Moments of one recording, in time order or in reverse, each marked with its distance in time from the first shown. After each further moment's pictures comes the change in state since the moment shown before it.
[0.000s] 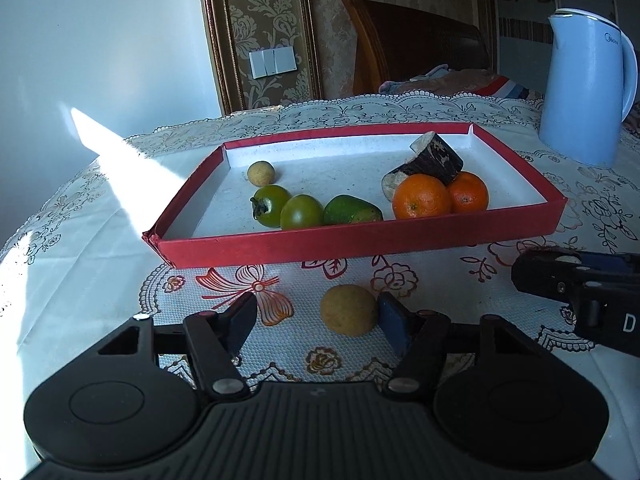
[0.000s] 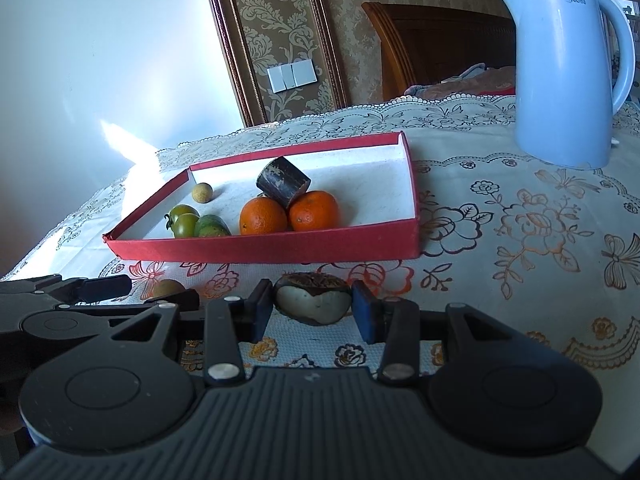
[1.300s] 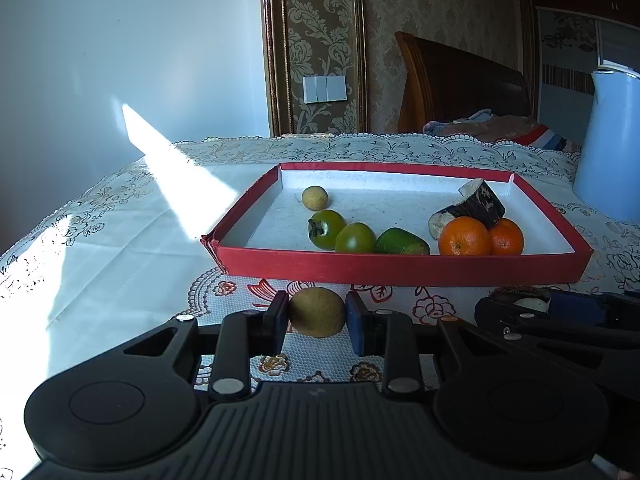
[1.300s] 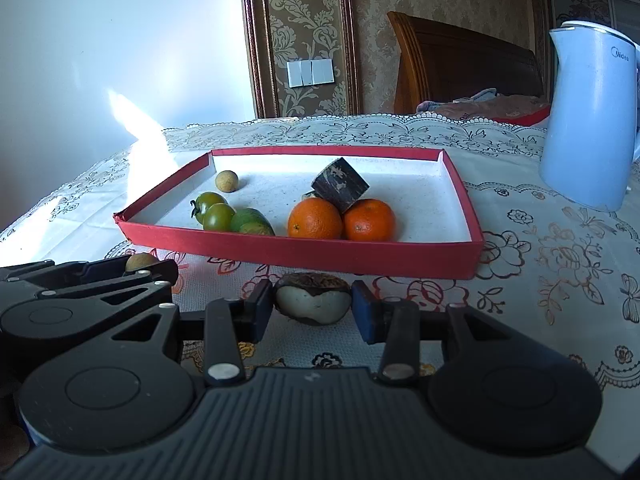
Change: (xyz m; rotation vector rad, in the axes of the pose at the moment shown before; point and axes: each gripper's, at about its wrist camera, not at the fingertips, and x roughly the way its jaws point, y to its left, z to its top) left arm -0.018 0.020 -0.004 -0.131 -0.097 0.093; right arm 0.017 0.059 0.002 -0.128 -0.002 -0.055
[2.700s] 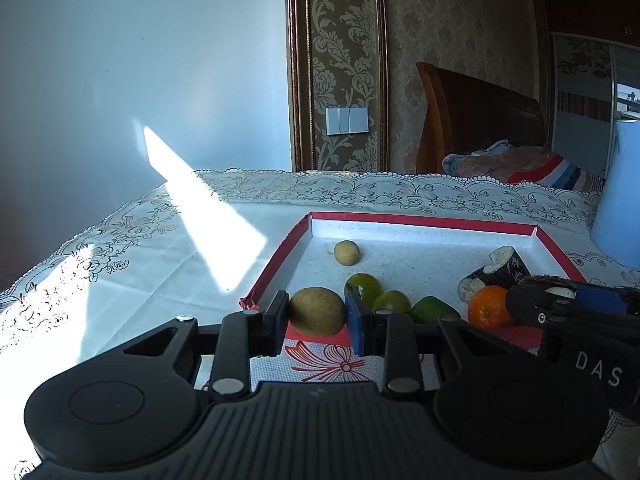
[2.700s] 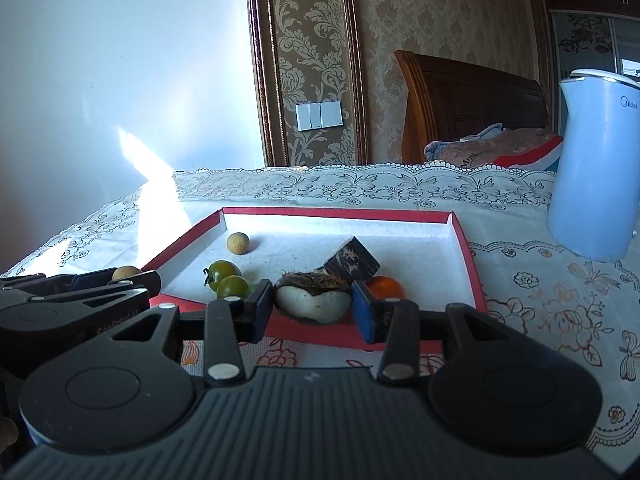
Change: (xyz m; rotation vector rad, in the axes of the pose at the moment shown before) left arm -0.004 0.021 0.037 -0.040 -0.072 0.042; right arm -0.006 0.002 0.041 -0.009 -0.123 0.029
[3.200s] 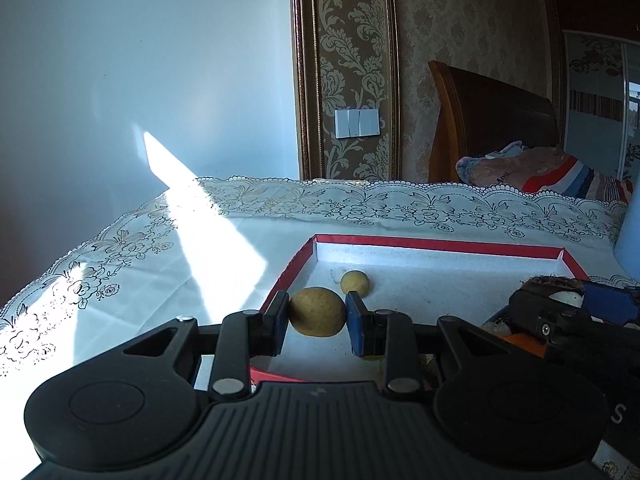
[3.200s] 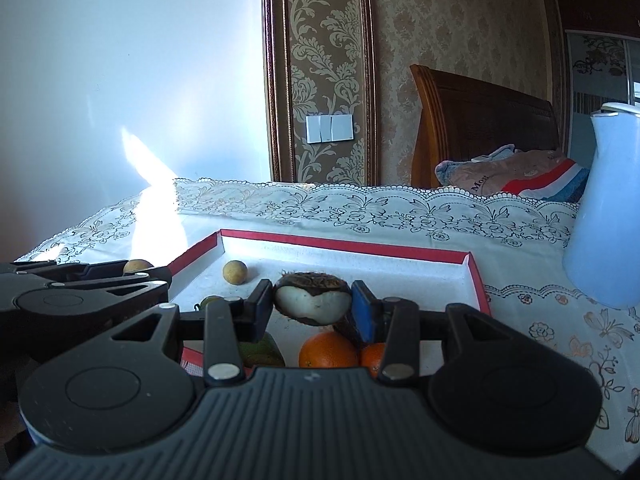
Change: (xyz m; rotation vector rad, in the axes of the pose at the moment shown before) left arm 0.042 -0.005 0.027 -0.005 0.011 0.036; right arm 0.035 0.004 0.023 -0.059 -0.013 0.011
